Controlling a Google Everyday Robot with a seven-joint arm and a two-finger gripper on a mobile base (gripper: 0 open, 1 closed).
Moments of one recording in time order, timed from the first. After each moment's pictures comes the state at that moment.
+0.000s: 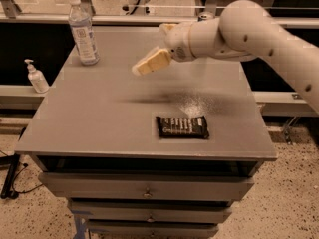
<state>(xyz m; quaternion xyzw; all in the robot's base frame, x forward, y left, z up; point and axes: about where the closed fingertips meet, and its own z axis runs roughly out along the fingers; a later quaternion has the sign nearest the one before) 0.675 0.017 0.919 -0.50 0.66 0.22 0.51</state>
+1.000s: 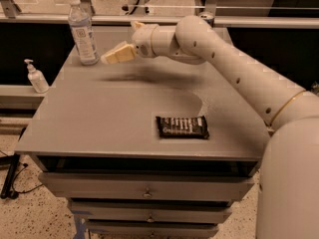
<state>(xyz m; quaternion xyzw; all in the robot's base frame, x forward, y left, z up) 0.763 0.117 0.899 -0.46 0.62 0.28 0.57</state>
